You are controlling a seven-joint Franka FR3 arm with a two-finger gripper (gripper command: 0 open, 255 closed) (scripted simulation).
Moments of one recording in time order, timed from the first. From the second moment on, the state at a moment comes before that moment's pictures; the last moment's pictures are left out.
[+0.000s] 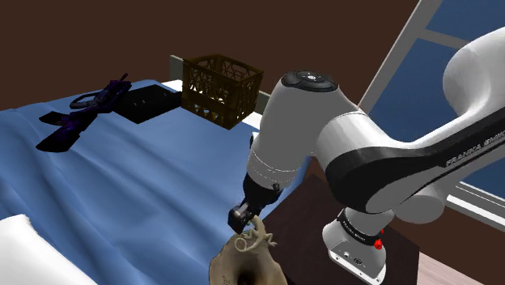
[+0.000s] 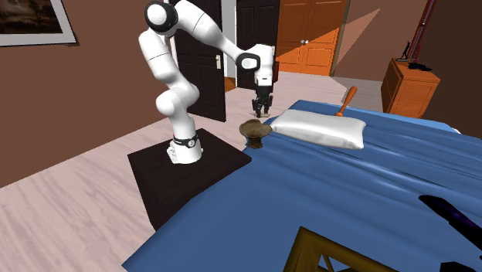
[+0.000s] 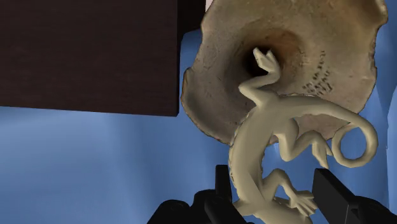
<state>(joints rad) 0.49 -0.39 0.54 -2.57 0.18 2.23 0.85</state>
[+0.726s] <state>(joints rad) 0.53 -0.36 0.64 -2.62 0.21 2.32 0.97</state>
